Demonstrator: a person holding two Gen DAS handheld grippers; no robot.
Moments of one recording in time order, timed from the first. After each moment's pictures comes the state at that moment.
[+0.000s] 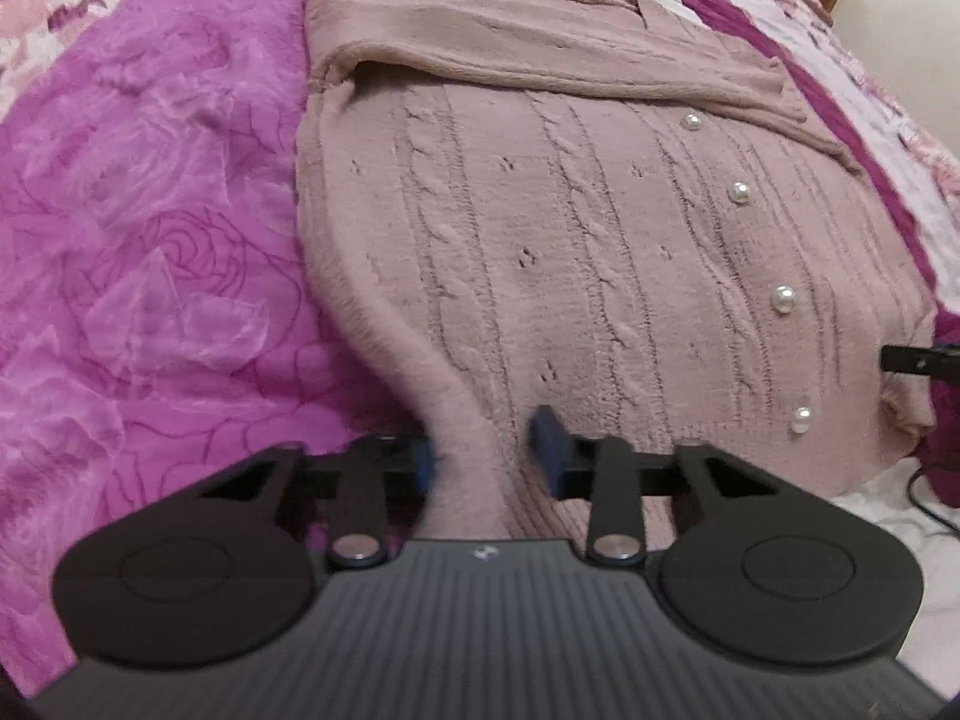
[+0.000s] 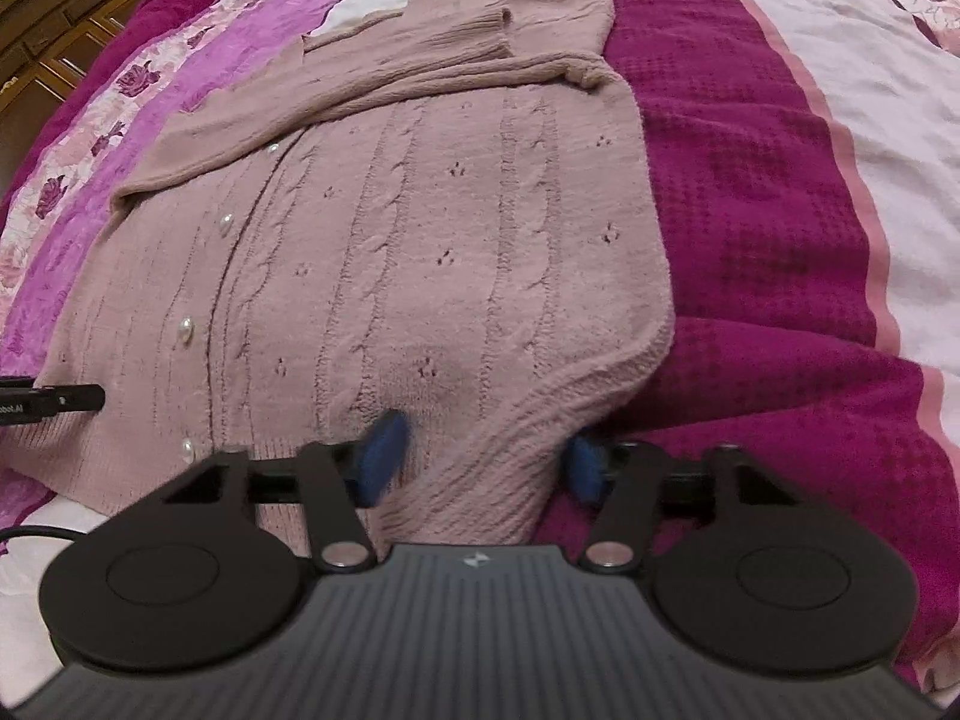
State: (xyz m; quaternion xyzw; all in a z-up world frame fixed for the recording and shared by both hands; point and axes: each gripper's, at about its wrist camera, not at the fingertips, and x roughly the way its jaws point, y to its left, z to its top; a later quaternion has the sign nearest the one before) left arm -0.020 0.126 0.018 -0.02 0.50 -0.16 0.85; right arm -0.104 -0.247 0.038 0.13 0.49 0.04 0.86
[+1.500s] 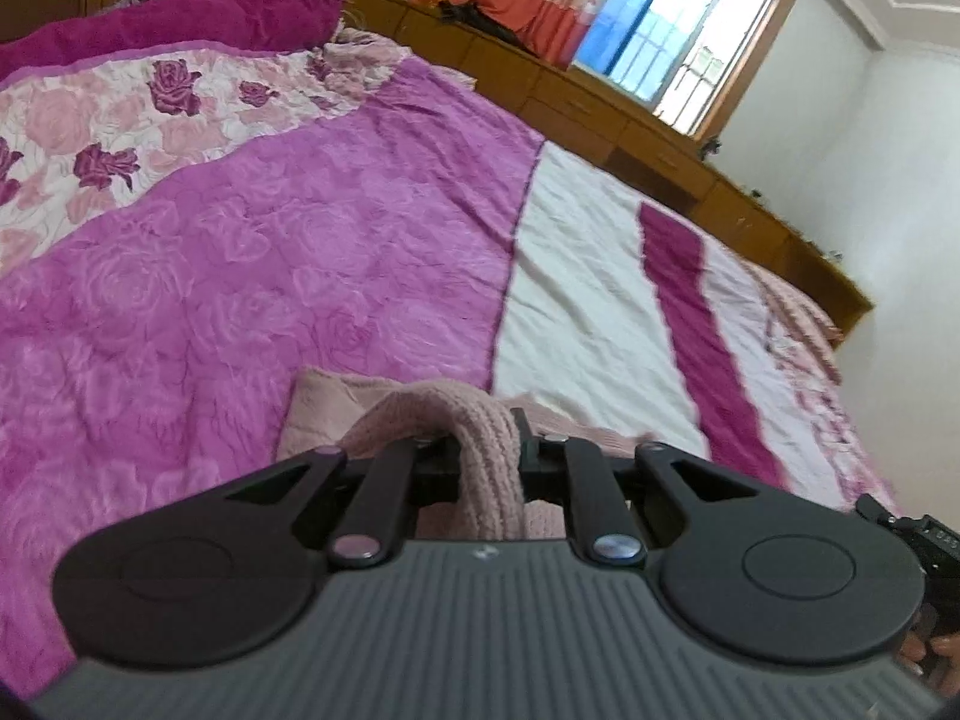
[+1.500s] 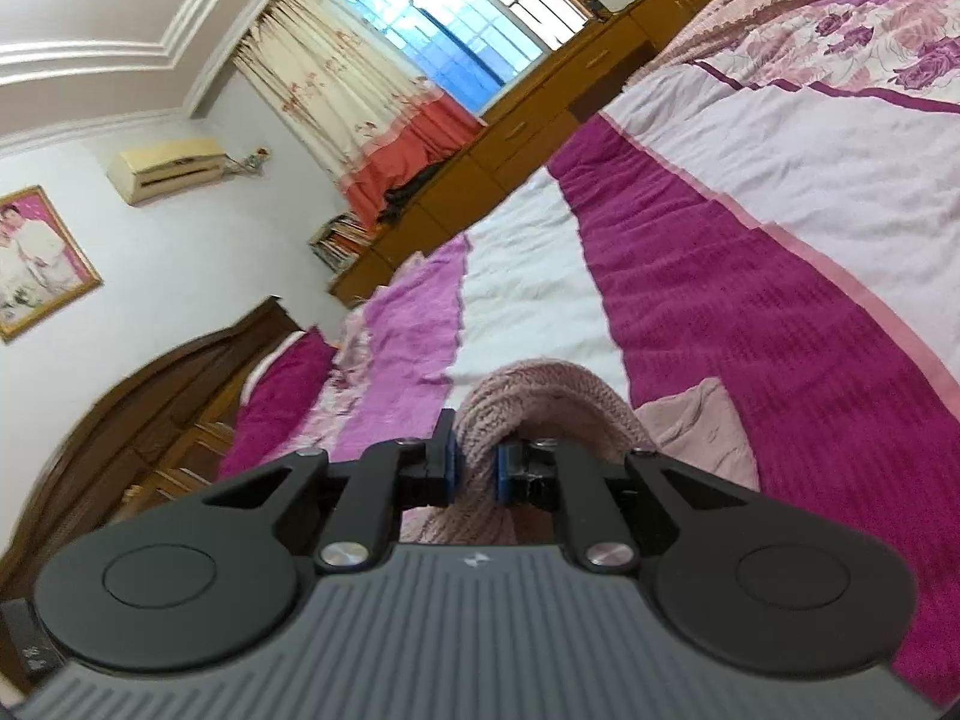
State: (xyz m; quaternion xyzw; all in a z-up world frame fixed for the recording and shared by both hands) left arm 0.138 0.129 0.128 -0.21 0.29 -0.08 0.93; right arm 0.086 -0.326 0.117 0.37 0.17 0.05 0.91
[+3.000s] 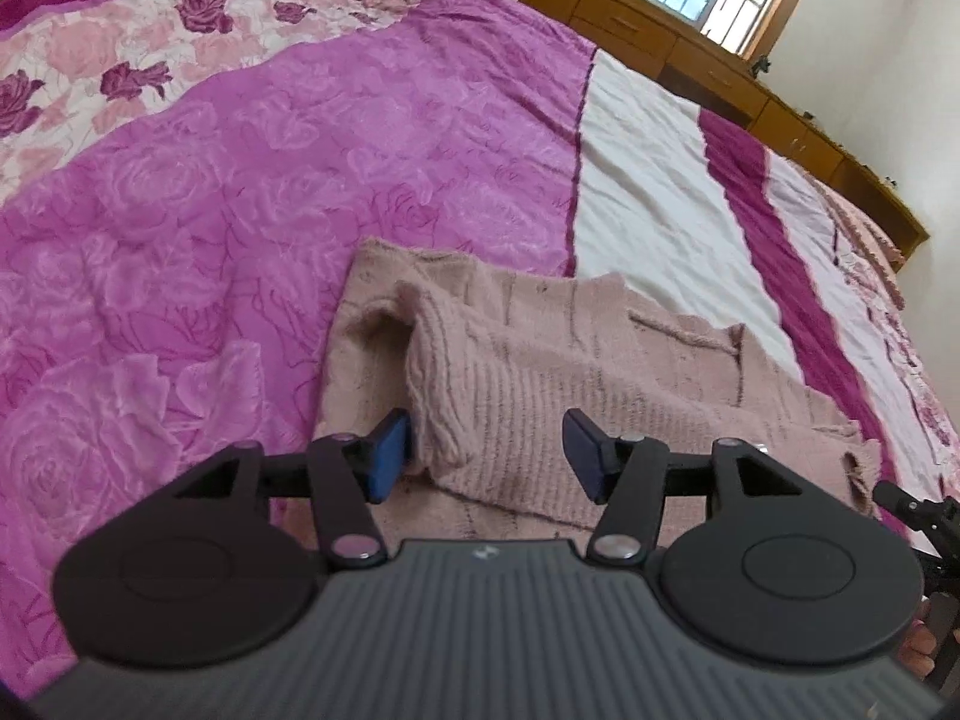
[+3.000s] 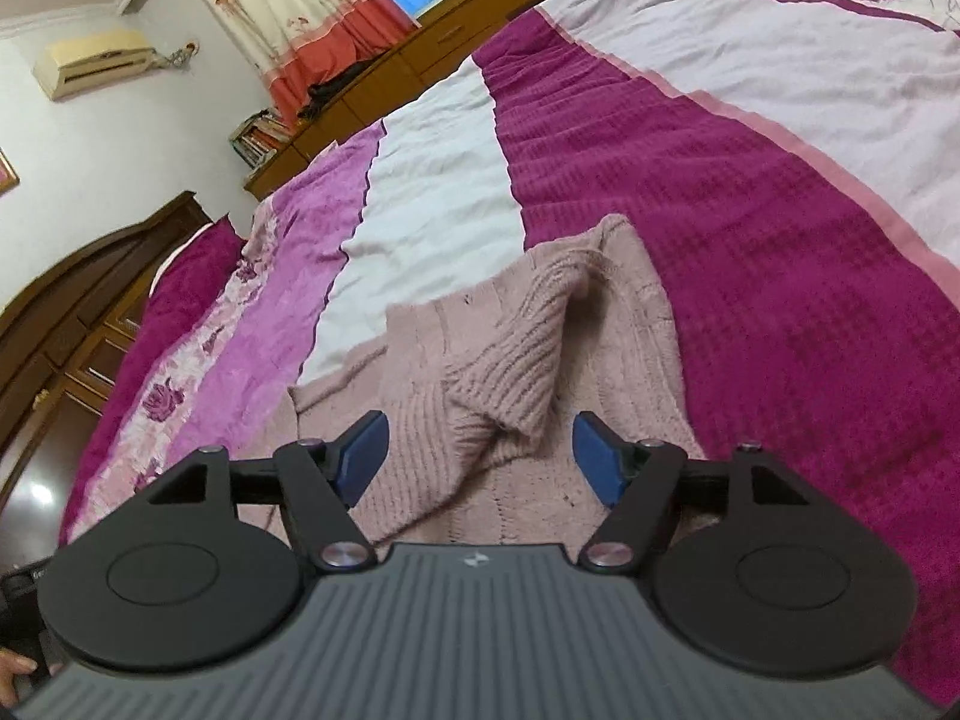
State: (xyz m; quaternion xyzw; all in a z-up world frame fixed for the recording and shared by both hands) left arm 0.137 0.126 0.064 -0.17 0.37 -0.05 0.91; right arm 0.081 -0.302 0.043 0.32 0.28 0.01 0.90
